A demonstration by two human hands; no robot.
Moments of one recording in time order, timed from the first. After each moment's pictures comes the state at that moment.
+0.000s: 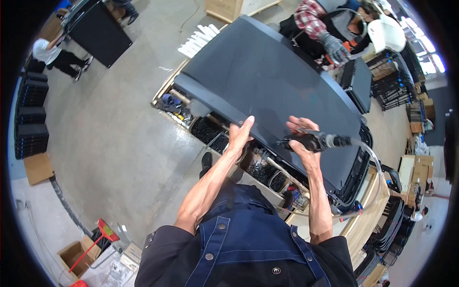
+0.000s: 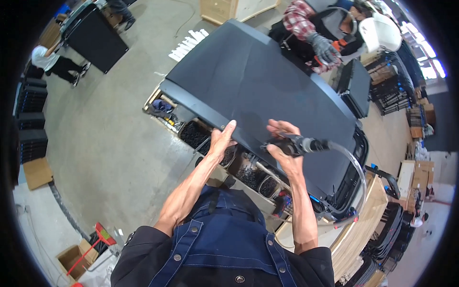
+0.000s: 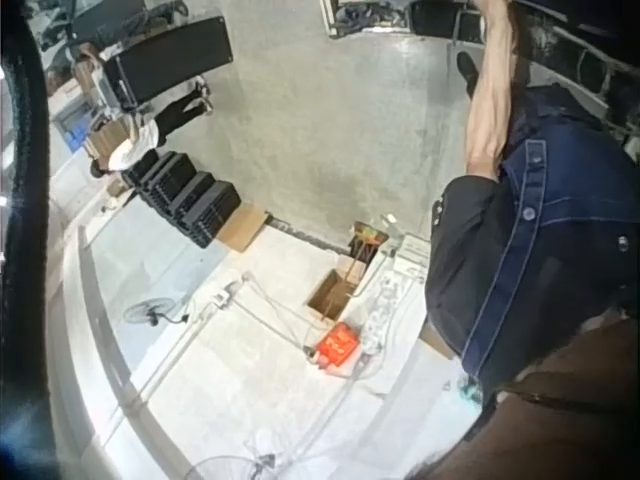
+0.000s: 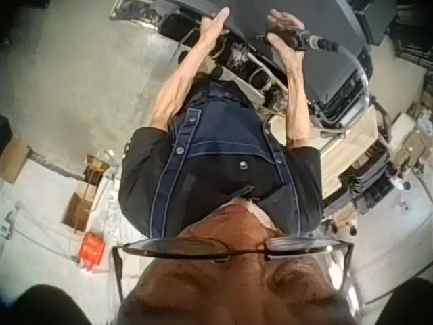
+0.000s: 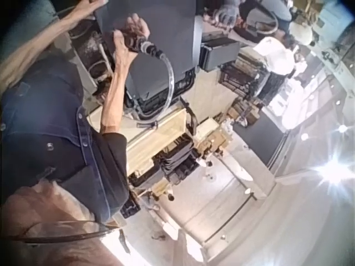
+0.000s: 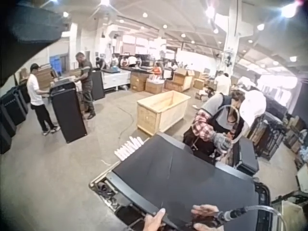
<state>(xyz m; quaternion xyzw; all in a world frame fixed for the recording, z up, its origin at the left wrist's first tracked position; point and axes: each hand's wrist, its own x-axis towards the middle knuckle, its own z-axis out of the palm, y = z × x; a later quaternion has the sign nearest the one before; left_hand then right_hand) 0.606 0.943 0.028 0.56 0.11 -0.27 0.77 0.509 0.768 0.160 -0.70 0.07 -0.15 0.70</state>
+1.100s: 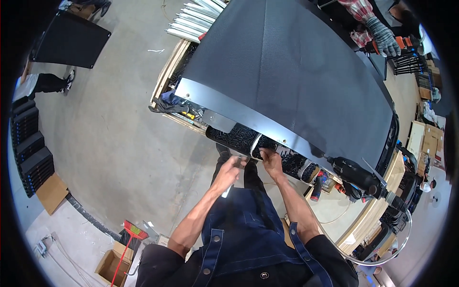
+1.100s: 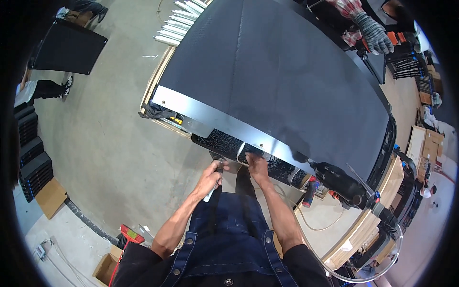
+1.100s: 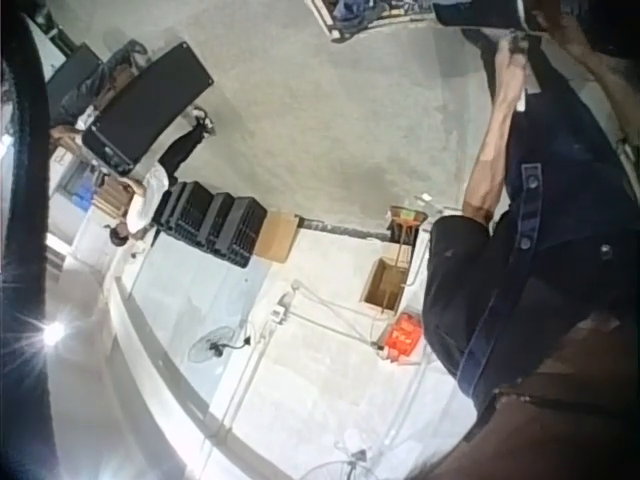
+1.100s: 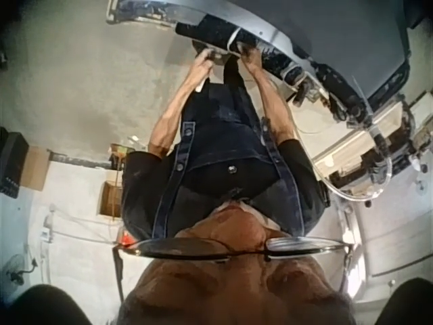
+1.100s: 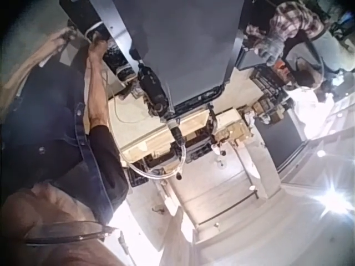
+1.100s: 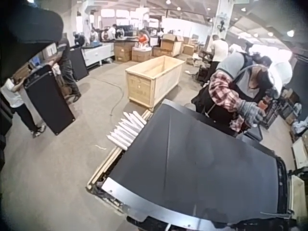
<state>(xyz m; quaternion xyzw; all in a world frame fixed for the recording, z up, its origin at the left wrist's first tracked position) 0.612 1.113 -0.047 0.57 0.05 -0.53 0.63 0.488 0.901 -0.169 -0.87 0.27 0.00 0.42</state>
